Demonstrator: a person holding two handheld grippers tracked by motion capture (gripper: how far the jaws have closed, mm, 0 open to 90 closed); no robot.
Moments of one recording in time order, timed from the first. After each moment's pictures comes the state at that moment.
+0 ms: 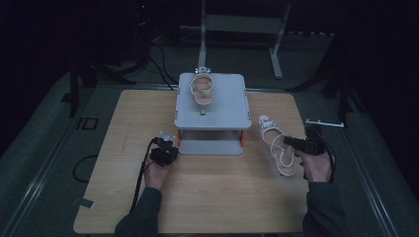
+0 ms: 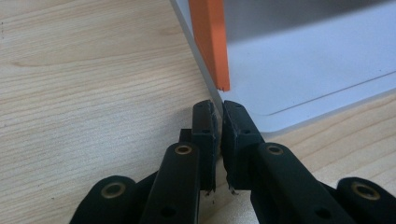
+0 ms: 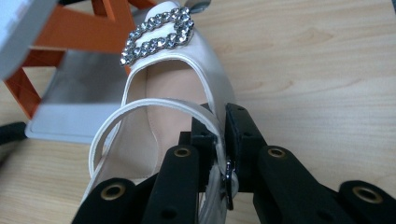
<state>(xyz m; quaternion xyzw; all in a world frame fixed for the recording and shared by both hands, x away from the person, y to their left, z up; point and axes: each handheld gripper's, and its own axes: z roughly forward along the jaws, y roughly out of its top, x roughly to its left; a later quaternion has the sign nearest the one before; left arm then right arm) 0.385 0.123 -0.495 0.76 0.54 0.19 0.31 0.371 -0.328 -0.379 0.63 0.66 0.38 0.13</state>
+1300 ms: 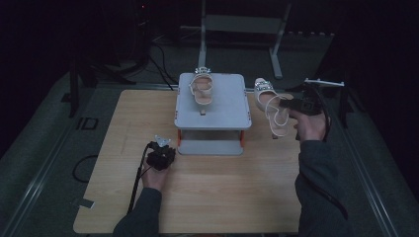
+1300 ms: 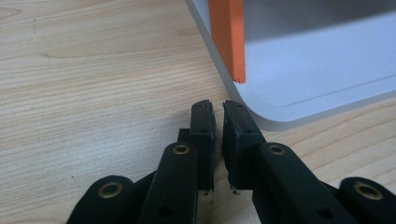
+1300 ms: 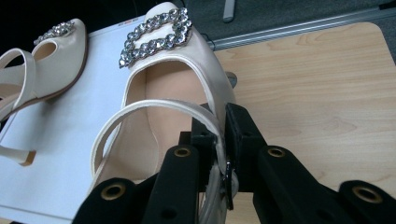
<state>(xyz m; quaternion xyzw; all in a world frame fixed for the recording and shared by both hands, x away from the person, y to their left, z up) 0.372 0.134 -0.504 0.73 0.55 0.22 0.35 0.438 -0.300 -0.296 0.64 0.63 0.42 0.13</state>
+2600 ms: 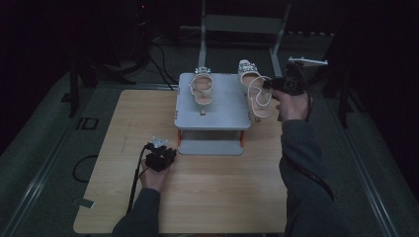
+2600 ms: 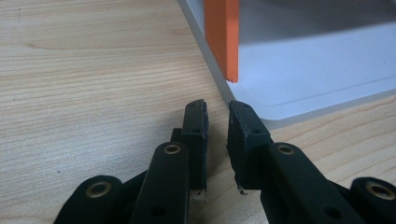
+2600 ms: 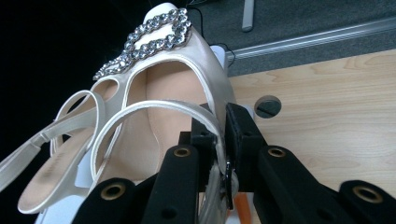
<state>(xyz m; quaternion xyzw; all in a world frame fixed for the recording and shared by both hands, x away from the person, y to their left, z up) 0.370 0.141 -0.507 0.72 0.55 0.19 0.38 0.463 -0.245 -0.254 0.64 0.62 0.44 0.12</state>
